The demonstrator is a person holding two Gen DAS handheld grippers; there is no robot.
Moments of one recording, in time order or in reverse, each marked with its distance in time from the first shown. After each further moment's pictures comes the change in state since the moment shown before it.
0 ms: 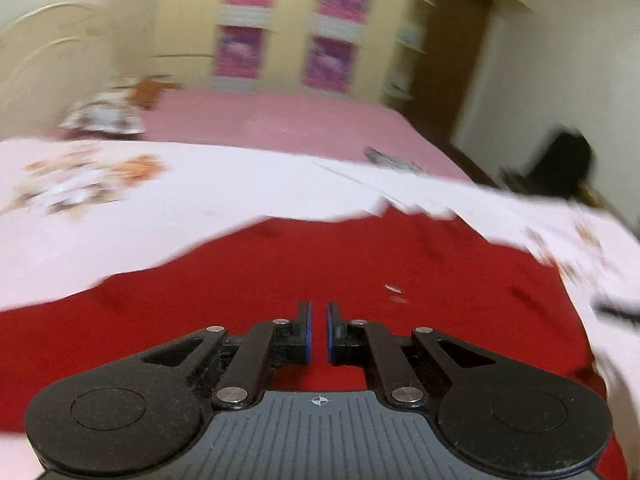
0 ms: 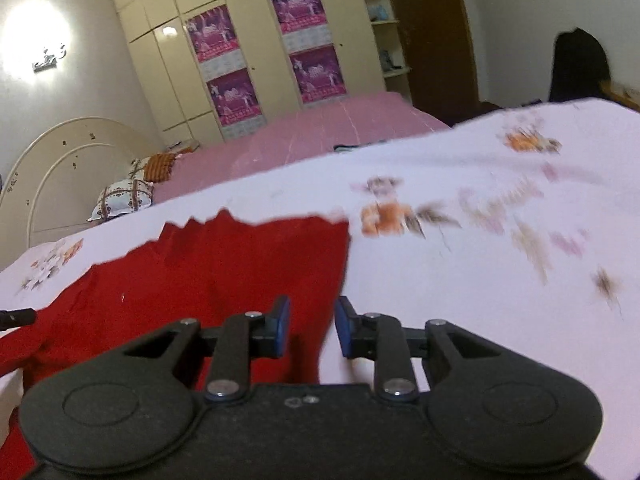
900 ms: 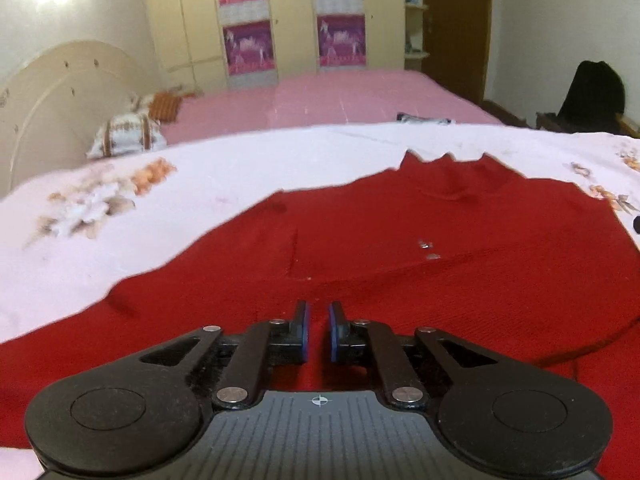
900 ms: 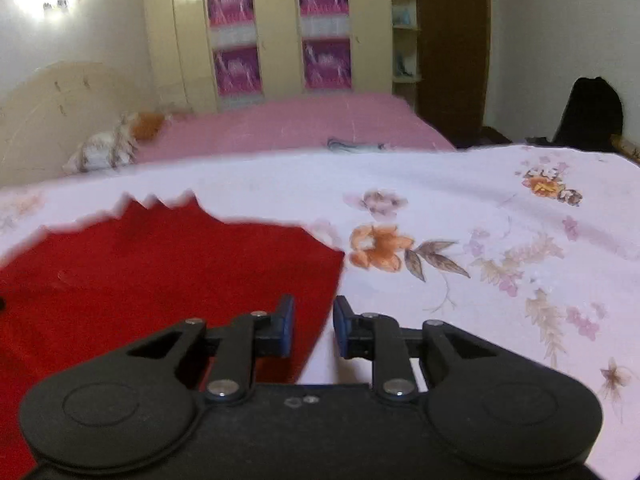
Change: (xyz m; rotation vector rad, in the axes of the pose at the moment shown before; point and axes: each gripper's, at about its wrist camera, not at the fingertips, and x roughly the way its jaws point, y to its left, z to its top) left arm 0.007 -0.027 -0.018 0.159 0.015 0.204; right arm 0.034 0.006 0.013 -0.138 0.027 -0.030
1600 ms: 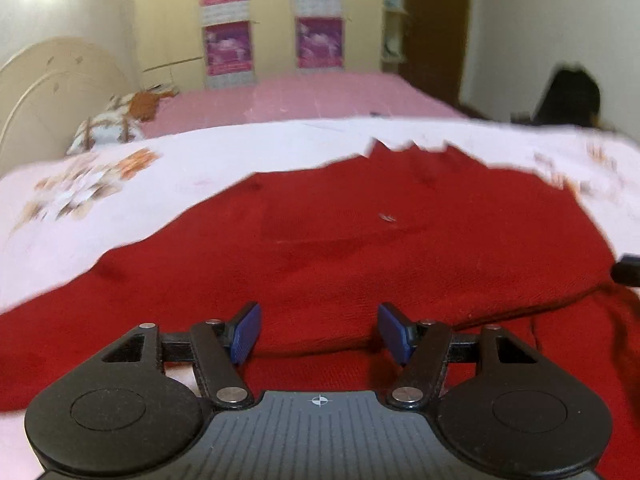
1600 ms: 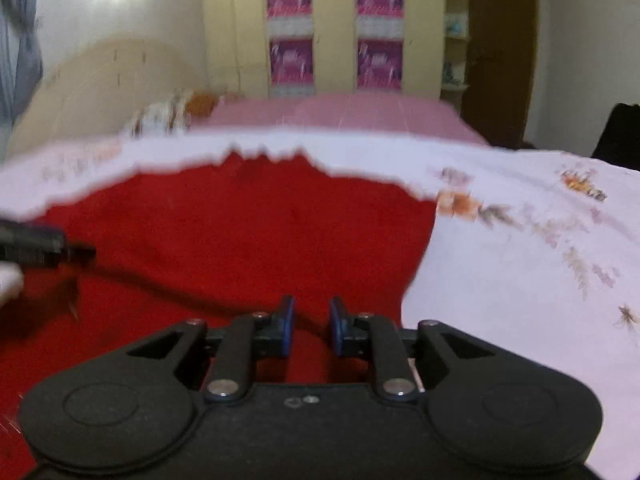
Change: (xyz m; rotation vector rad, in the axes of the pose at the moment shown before) left arm -0.026 0.019 -0.025 -0.070 0.005 -0.090; right arm -0.047 0.069 -0.044 -0.135 0.011 0.038
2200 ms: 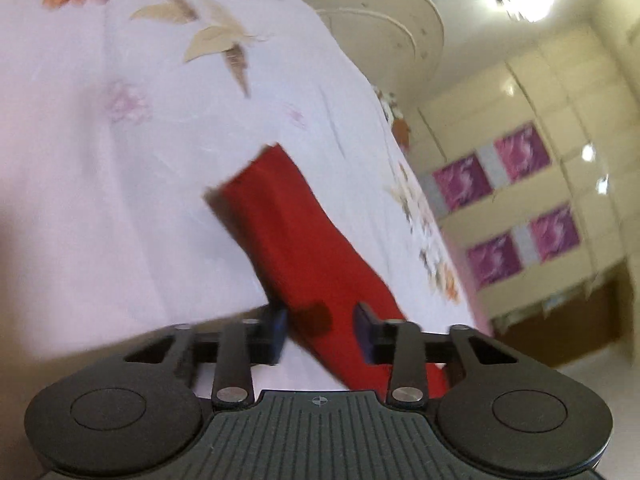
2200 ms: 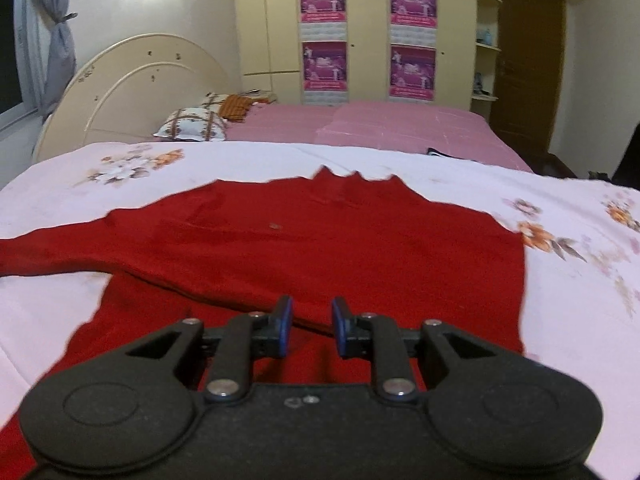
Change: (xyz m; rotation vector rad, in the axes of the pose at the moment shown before) left arm -0.091 0.320 -0.159 -1.212 -0.238 0.049; right arm 0.002 0.097 0.019 -0.059 0.023 0.065
